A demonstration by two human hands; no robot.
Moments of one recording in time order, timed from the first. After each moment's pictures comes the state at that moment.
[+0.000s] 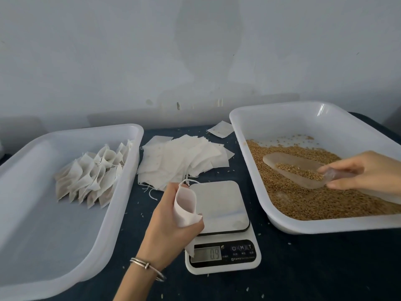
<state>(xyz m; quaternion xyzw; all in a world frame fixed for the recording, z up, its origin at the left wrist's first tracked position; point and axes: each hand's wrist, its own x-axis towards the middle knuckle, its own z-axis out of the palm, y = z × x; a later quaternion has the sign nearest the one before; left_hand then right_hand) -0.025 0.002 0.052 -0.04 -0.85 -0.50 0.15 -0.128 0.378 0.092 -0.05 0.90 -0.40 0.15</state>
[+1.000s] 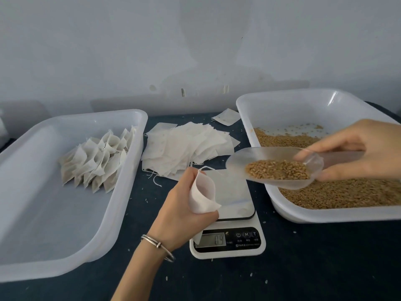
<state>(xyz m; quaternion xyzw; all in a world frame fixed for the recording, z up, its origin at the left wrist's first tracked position) -0.027 0.008 0.059 -0.07 -0.87 -0.49 0.08 -0.083 0.297 0.174 -0.22 0.92 -0.30 0.15</state>
